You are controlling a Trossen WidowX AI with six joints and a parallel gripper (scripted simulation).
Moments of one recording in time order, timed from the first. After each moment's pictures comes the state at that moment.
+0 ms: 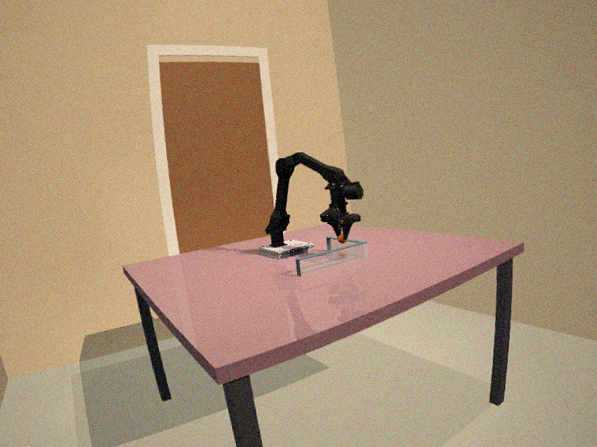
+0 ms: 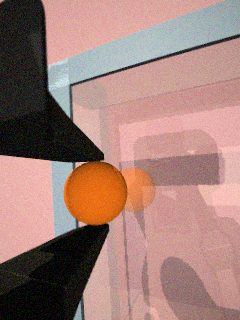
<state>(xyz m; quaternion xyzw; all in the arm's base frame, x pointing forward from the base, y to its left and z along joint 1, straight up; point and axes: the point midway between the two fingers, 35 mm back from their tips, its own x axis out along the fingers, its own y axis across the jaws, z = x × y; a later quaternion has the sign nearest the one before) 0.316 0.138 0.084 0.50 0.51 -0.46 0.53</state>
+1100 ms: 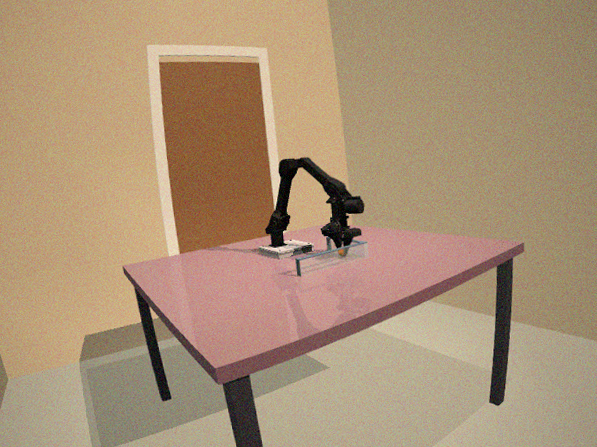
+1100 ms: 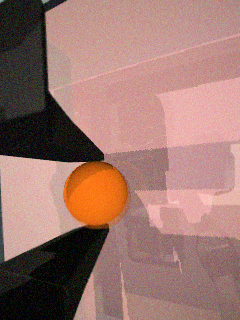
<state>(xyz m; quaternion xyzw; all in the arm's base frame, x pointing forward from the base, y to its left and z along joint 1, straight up) 0.315 0.137 0.028 0.49 0.51 -0.47 0.53</state>
